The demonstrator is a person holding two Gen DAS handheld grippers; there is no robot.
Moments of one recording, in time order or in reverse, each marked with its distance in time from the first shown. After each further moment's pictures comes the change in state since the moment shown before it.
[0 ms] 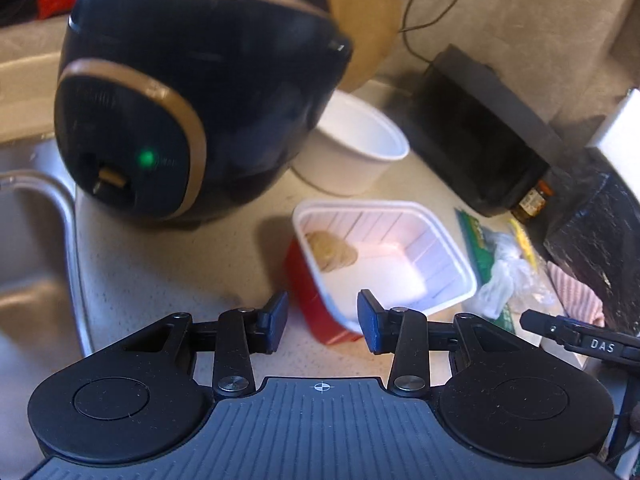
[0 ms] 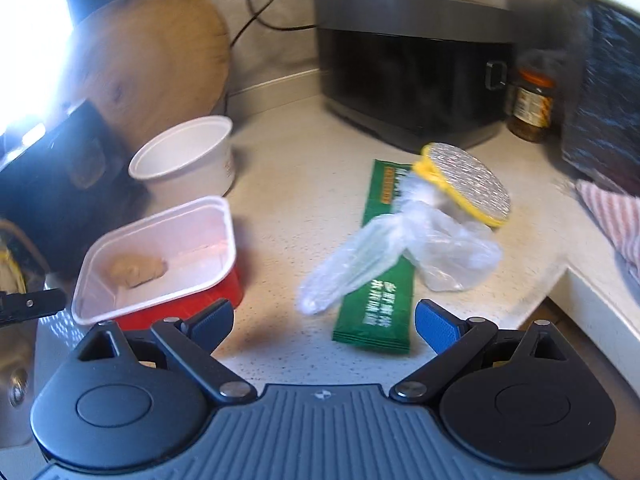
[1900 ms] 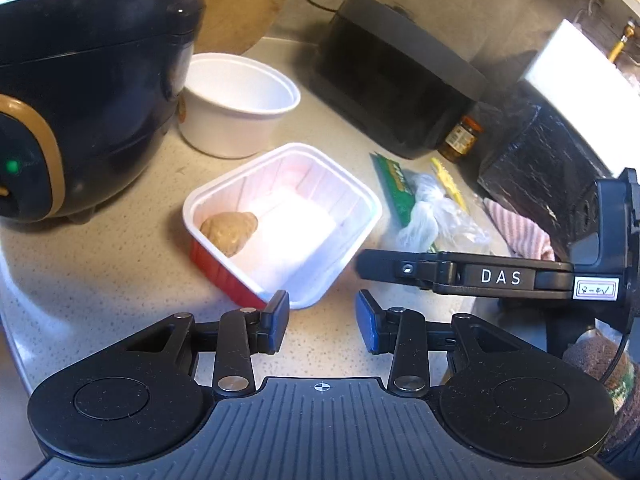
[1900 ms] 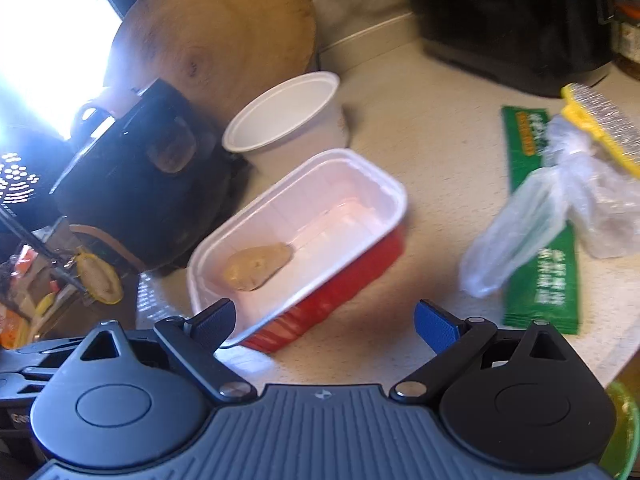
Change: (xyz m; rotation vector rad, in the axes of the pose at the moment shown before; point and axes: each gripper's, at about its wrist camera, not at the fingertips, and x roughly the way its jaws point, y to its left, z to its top) left arm 0.009 -0.062 -0.004 0.158 0.121 -0.167; right arm 0.035 0.032 0.007 0.106 0.112 0.262
